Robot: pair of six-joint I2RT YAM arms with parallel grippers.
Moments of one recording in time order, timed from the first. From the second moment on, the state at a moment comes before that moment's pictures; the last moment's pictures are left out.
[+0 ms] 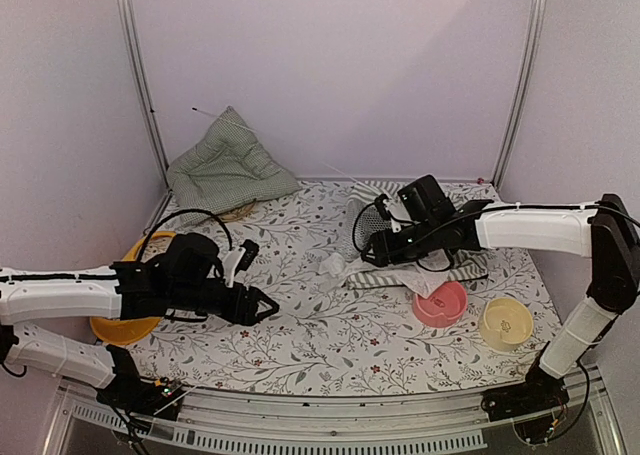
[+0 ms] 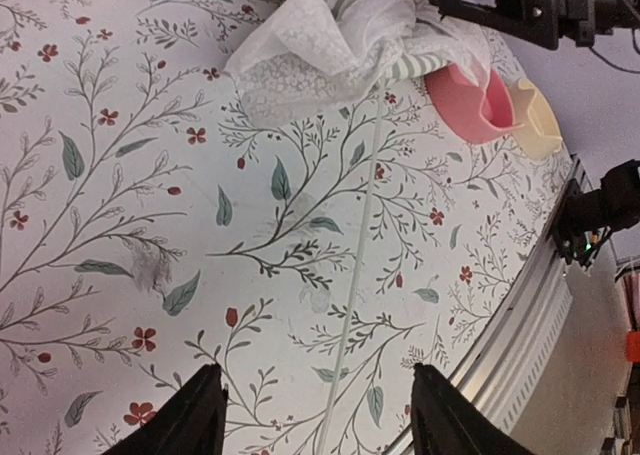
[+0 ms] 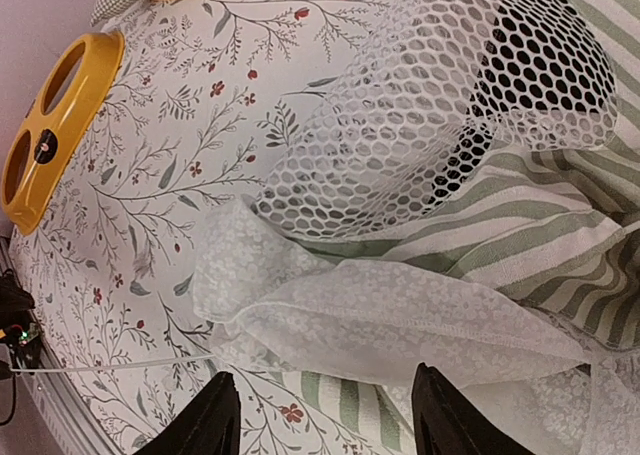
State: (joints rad) left arm -0.90 1.11 0.58 -0.16 0.14 -0.55; right arm 0.73 1.63 1.10 -0.28 -0.15 0.42
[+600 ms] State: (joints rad) left arm -0.92 1.16 0.55 -0.21 0.24 -0.48; right arm 0.78 1.79 1.18 -0.37 -0.09 0.28
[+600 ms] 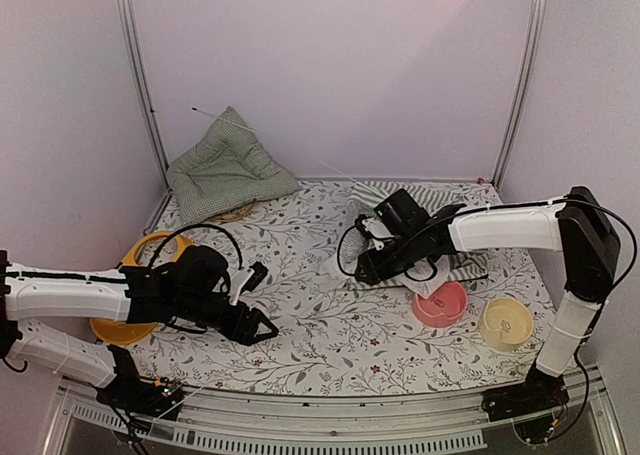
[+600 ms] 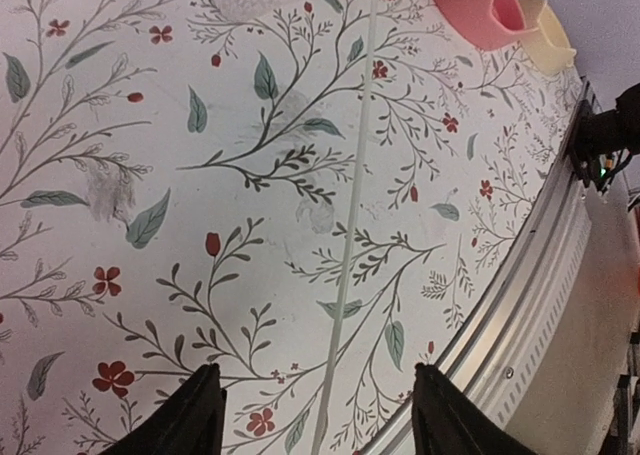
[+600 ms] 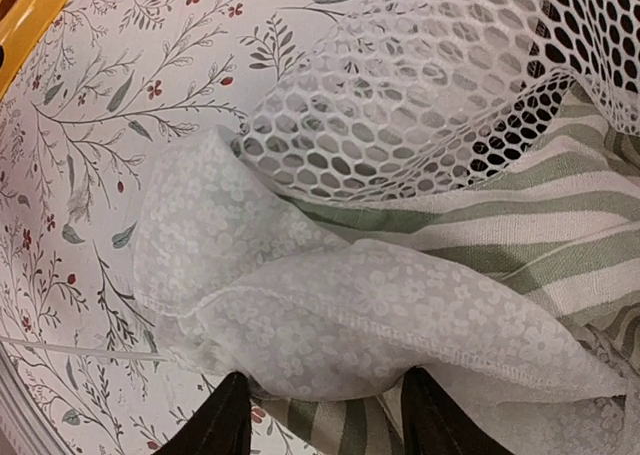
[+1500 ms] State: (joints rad) left arm -0.93 1.25 0.60 -0.25 0.23 -0.44; right arm 0.78 1.66 1.23 -0.43 0.07 0.33
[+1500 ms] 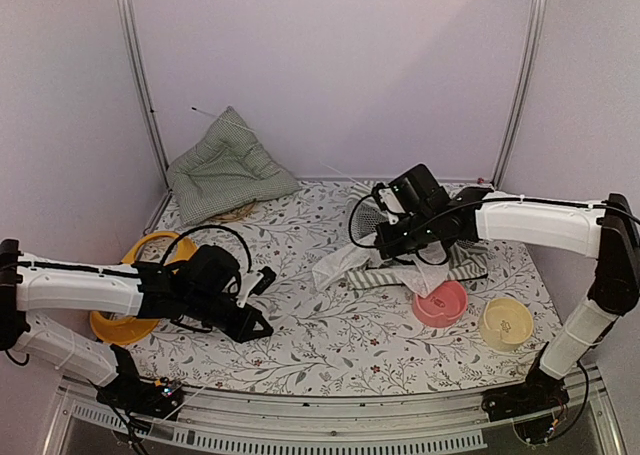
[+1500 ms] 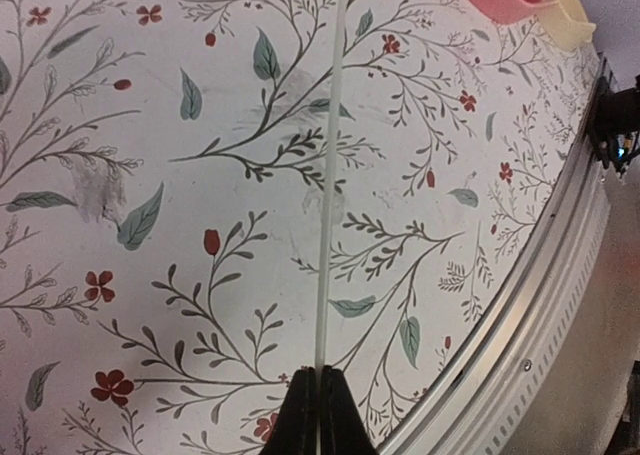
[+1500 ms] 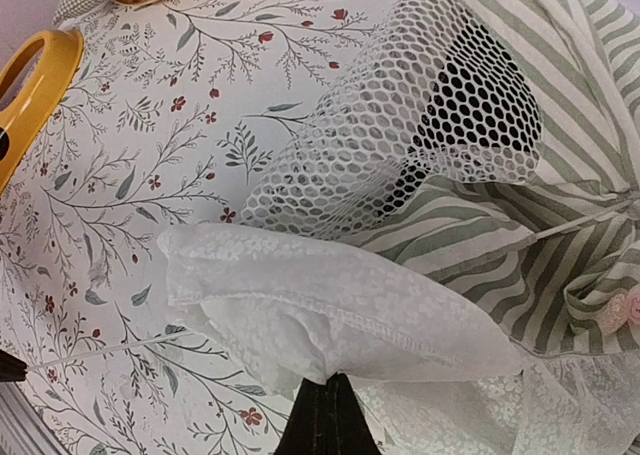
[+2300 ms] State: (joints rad) left arm -0.93 1.29 0.67 -0.28 0.19 -0.43; right arm 0.62 1.03 0.76 -0.55 0.13 0.54
